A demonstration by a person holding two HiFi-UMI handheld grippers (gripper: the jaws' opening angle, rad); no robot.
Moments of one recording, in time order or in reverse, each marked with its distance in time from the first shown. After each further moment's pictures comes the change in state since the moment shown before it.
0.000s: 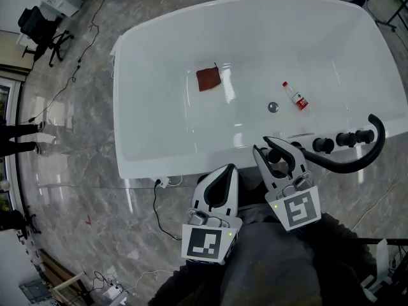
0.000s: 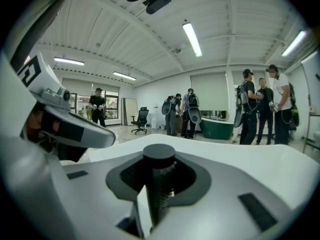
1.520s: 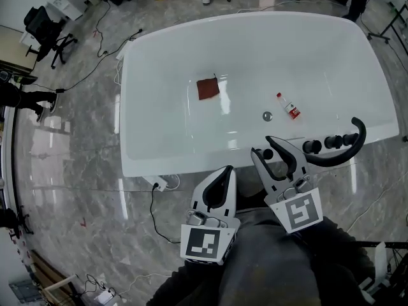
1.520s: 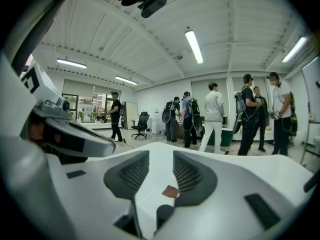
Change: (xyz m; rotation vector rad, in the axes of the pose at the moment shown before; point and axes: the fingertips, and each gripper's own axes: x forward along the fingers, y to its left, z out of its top) left arm -0.038 -0.014 0.042 -0.002 -0.055 0.012; right arm -0.034 0.010 0.067 -0.022 -0.058 -0.005
